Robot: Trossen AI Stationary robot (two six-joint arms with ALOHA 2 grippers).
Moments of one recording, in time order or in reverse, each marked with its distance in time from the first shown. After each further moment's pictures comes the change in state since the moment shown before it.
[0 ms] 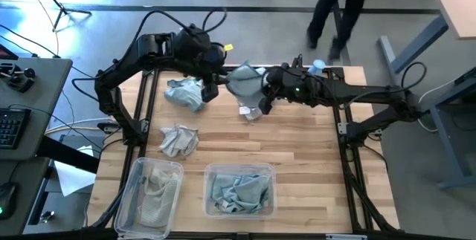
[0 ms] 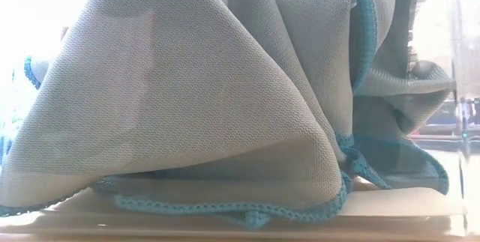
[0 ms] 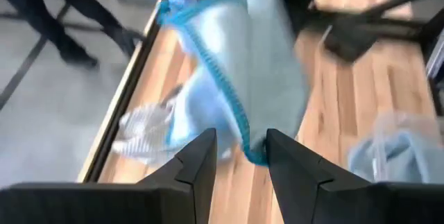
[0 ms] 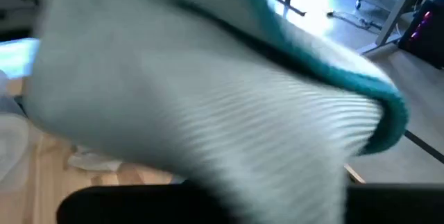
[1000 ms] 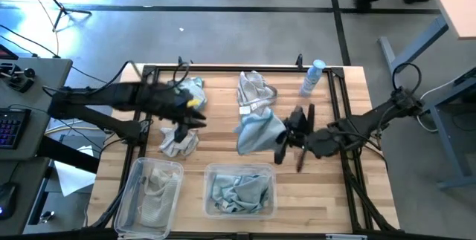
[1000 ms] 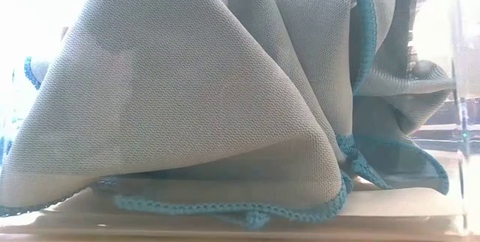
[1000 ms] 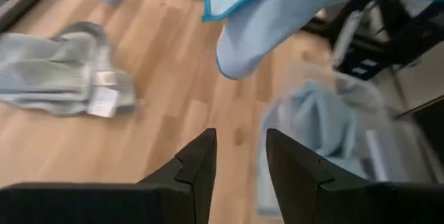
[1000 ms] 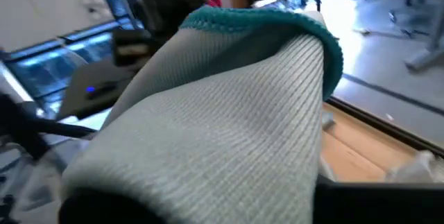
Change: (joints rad) left arm -0.270 -0.637 -1.075 0.581 0.014 -0.376; right arm 0.577 -0.032 -0.001 0.085 0.495 0.340
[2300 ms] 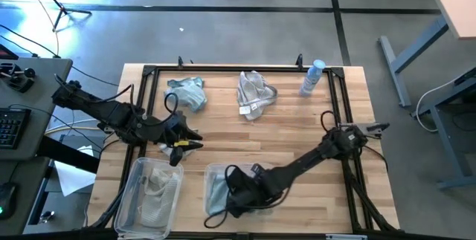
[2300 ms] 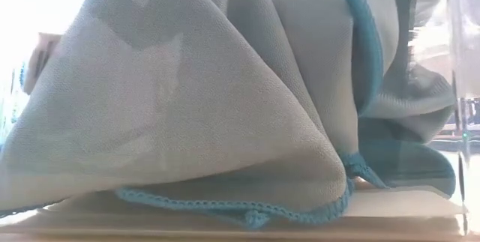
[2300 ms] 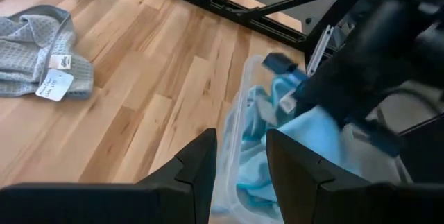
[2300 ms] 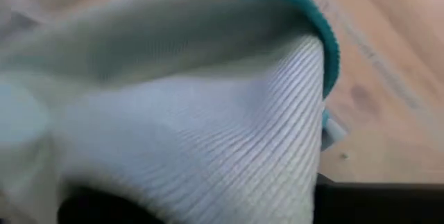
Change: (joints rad) left arm -0.372 -0.045 -0.141 0.154 -0.332 -0.273; right arm 0.049 0.927 0.888 -0.867 -0.564 0.622
